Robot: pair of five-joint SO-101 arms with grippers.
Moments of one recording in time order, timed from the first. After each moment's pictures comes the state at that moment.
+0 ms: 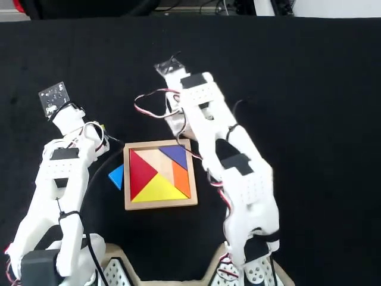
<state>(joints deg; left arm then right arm) -10.7 -24.5 57.6 26.9 18.9 -20.6 33.6 -18.9 78.5 6.3</state>
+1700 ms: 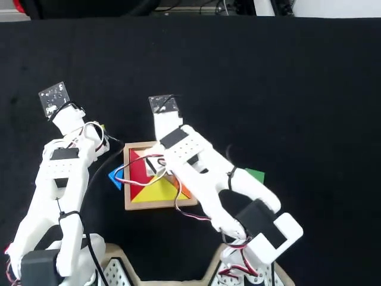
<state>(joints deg) -10.7 -24.5 57.6 26.9 18.9 -37.9 3.4 29.5 57.0 -26.7</state>
